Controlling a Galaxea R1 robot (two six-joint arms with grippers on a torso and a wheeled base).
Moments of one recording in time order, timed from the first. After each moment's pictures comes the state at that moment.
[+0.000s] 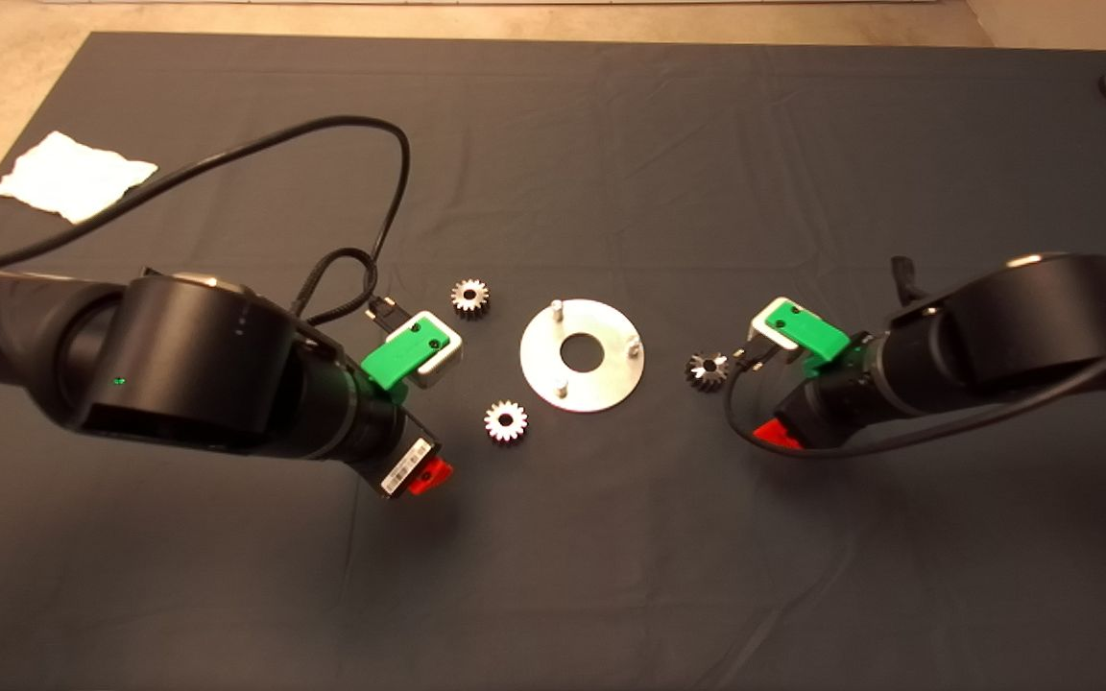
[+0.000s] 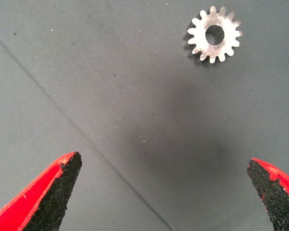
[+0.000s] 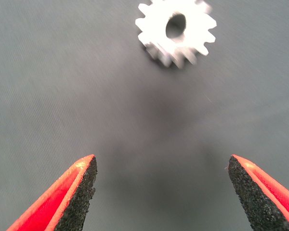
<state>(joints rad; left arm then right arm) -0.35 2.37 -0.59 0.62 1.53 -1.07 0.26 2.38 -0.74 -0.60 -1.53 0.98</state>
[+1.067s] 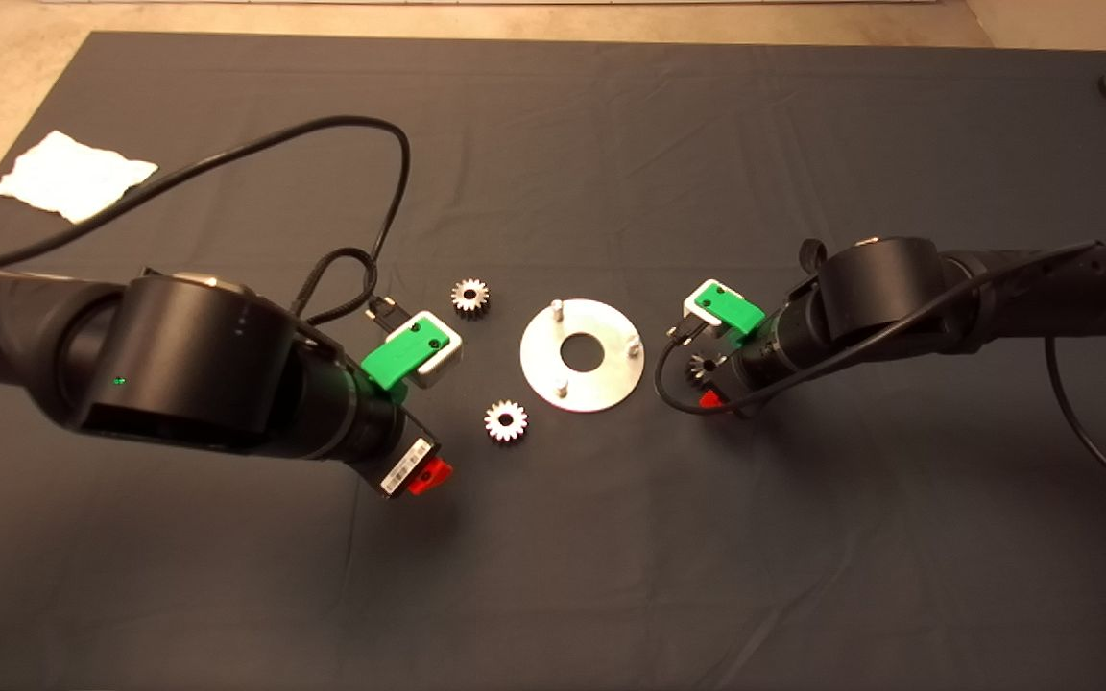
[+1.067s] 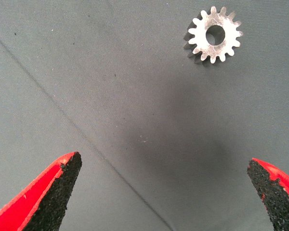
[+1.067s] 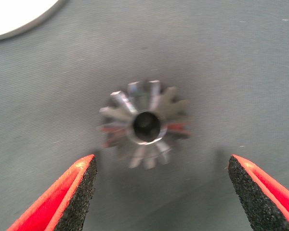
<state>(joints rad) -0.35 2.37 -0.59 0.62 1.53 -1.07 0.23 2.50 -0.95 -0.67 -1.53 0.89</state>
